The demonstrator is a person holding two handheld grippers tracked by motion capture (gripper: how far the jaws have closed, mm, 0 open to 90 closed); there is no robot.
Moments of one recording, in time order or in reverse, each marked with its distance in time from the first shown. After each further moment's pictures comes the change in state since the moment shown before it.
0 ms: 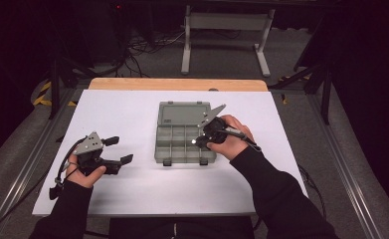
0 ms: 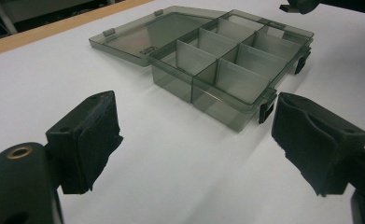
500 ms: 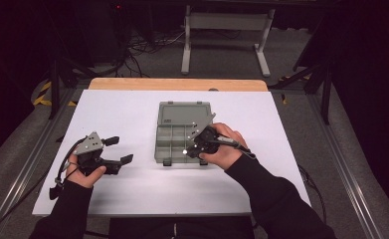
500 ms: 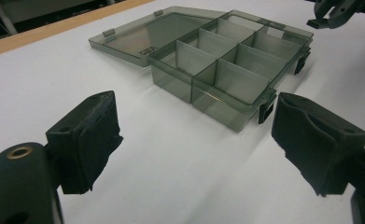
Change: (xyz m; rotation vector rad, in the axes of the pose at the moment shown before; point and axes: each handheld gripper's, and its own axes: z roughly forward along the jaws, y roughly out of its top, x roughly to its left) left arm 0.000 0.000 0.000 -0.002 -0.001 0.001; right arm 0.034 0.012 0.003 0.004 0.062 -0.085
